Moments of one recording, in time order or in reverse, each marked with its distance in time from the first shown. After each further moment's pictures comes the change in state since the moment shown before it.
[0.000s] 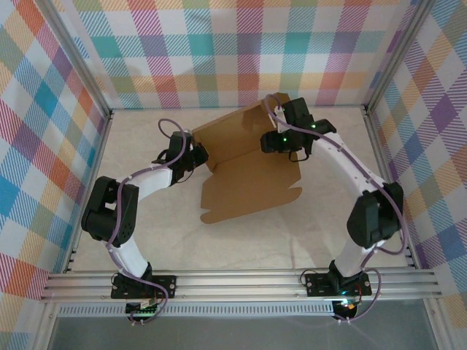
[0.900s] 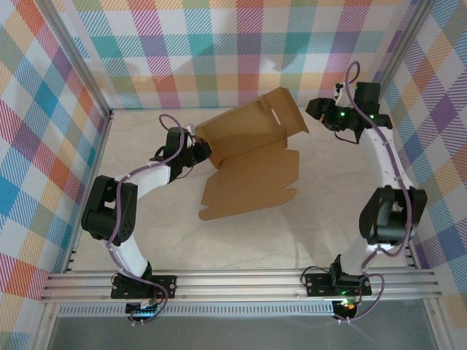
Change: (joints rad) left arm 0.034 0.010 0.028 0.049 0.183 0.038; right arm -0.460 0.049 0.052 0.222 -0.579 0.255
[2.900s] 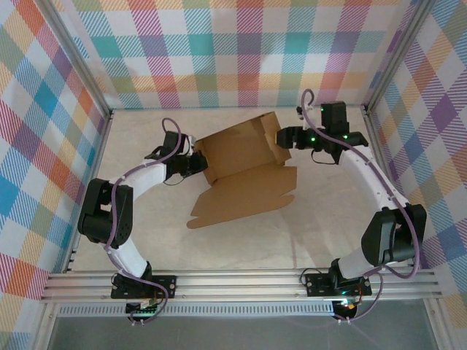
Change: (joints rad) left arm 0.017 -0.034 0.023 -0.336 0.083 0.132; right arm 0.231 -0.199 -0.264 0.033 0.161 -0.318
